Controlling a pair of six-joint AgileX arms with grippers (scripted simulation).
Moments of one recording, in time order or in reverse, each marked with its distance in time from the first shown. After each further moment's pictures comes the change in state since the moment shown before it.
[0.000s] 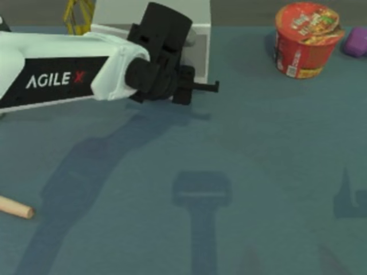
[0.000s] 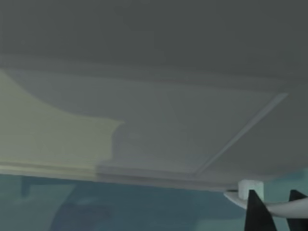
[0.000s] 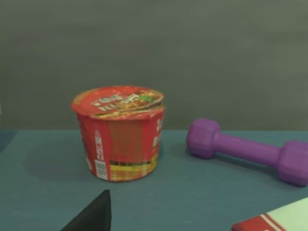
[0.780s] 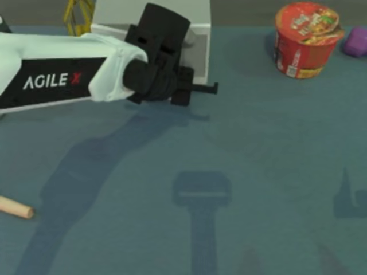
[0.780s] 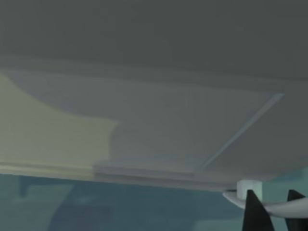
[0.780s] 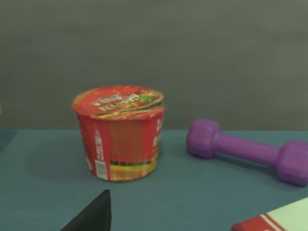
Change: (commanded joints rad) left arm -0.001 -0.011 -0.015 0.008 0.018 0.014; right arm 0.000 0.000 0.000 0.000 0.000 0.000
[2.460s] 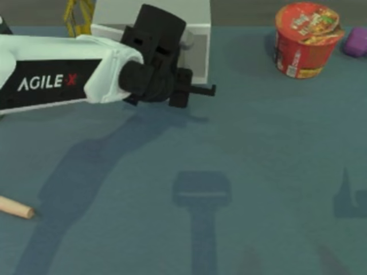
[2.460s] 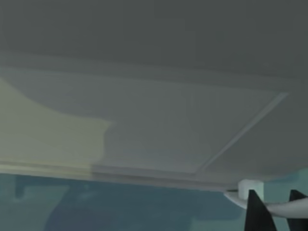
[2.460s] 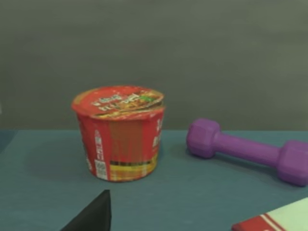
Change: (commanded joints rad) left arm 0.002 -0.013 -0.019 0.011 0.022 0.019; right arm 0.000 0.000 0.000 0.000 0.000 0.000
